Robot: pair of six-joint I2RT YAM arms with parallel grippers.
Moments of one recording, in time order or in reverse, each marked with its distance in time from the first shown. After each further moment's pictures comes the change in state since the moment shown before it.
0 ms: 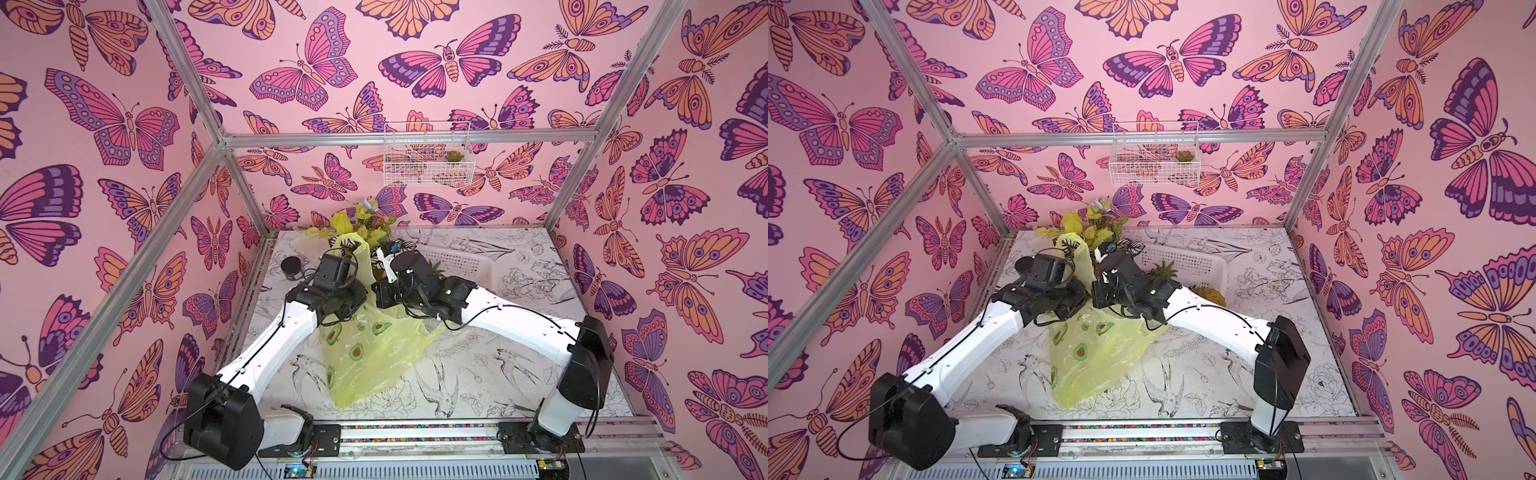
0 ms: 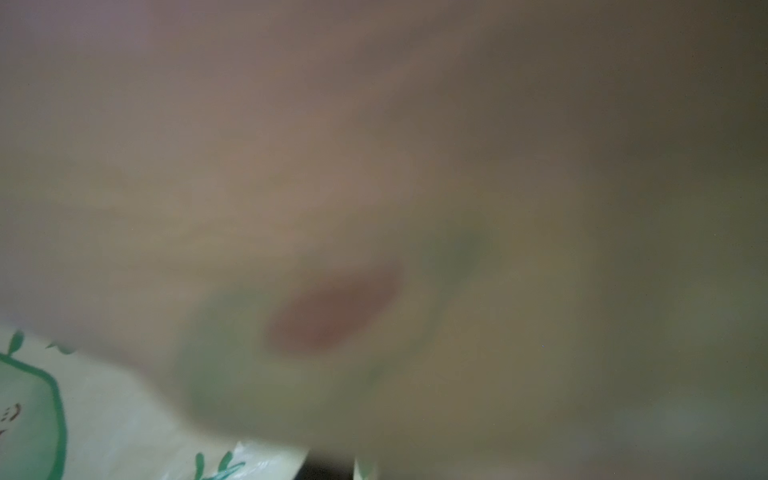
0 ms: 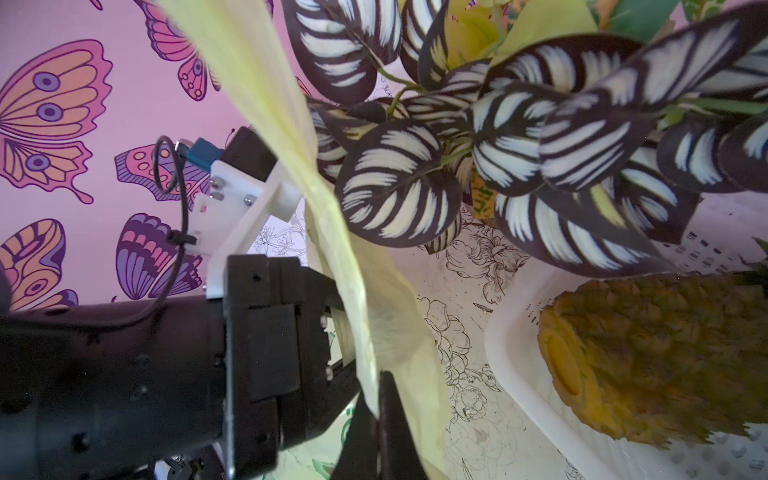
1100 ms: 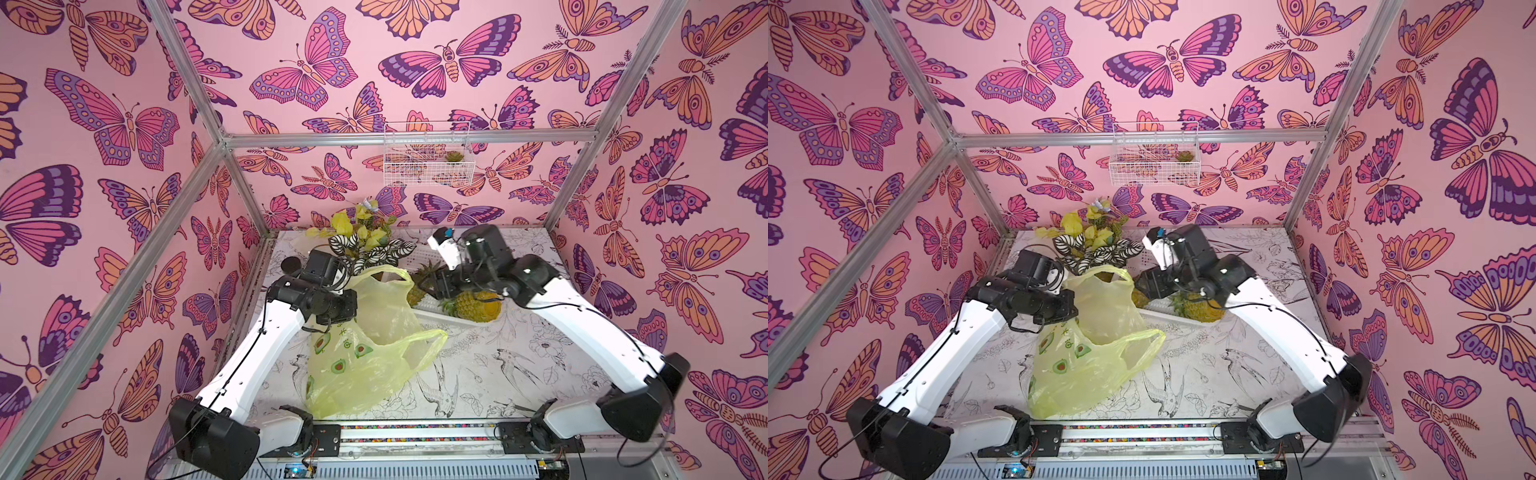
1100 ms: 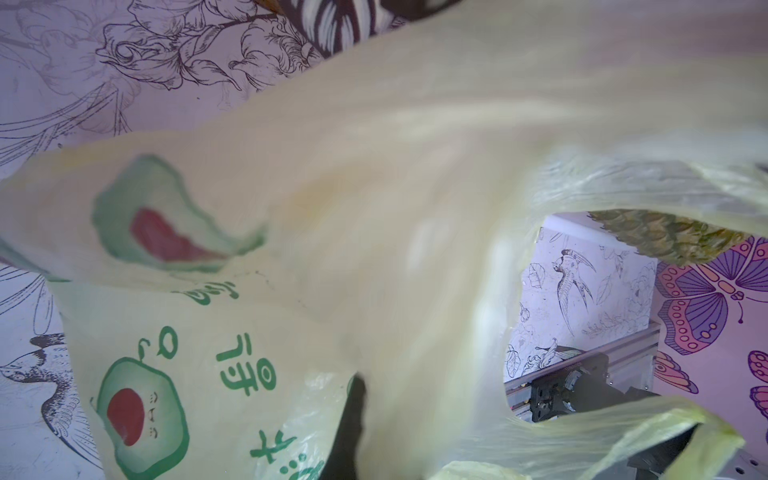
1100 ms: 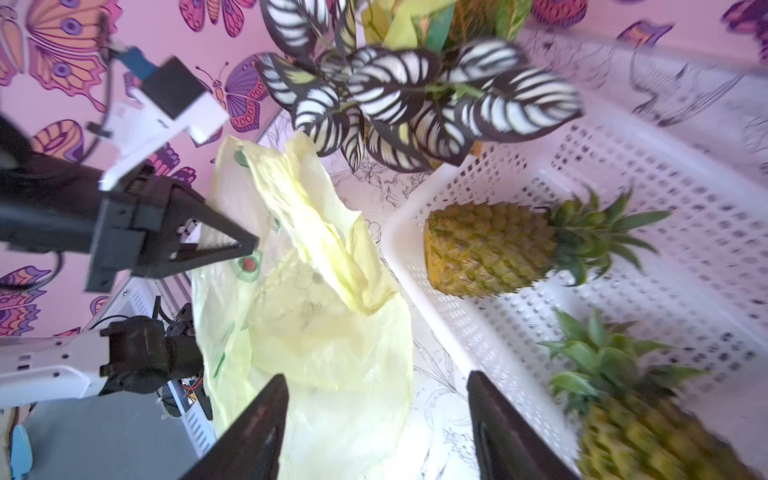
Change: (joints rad) left arm 0.040 -0.067 0.169 -0.447 0.100 0.636; right arm -0.341 -0.328 -0.002 -0.443 -0.335 -0.378
